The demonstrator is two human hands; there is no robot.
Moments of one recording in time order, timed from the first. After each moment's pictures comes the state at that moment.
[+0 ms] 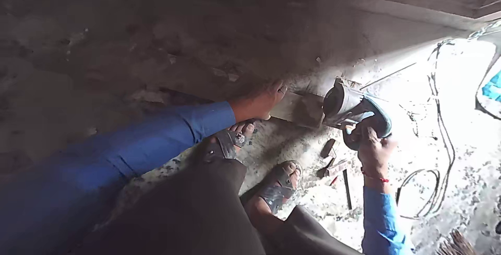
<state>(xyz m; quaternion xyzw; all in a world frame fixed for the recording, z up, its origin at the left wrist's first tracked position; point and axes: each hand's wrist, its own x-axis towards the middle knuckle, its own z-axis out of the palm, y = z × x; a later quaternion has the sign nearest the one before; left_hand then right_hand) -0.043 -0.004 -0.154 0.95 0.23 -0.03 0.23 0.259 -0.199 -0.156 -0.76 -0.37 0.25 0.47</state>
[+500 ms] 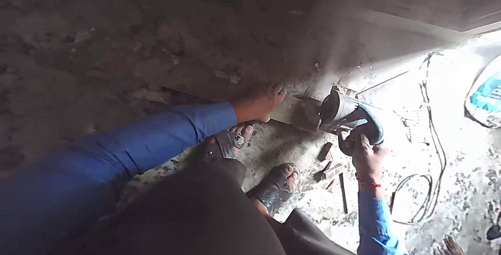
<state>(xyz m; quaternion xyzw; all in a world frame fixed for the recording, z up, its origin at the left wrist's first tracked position) -0.027 -0.001 -0.194 0.93 0.25 -0.14 0.24 0.254 -0.208 -0.155 -0.77 -0.38 0.24 0.46</state>
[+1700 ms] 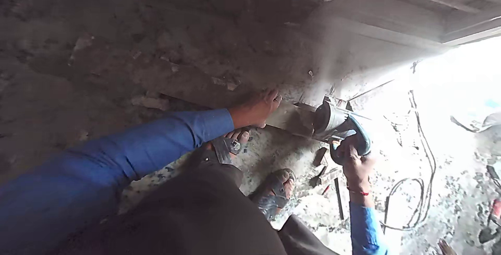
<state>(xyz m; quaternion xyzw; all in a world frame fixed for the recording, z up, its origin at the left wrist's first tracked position) -0.030 -0.001 -0.176 0.93 0.26 -0.15 0.23 0.244 -0.223 -0.160 -0.76 -0.37 0.24 0.47</state>
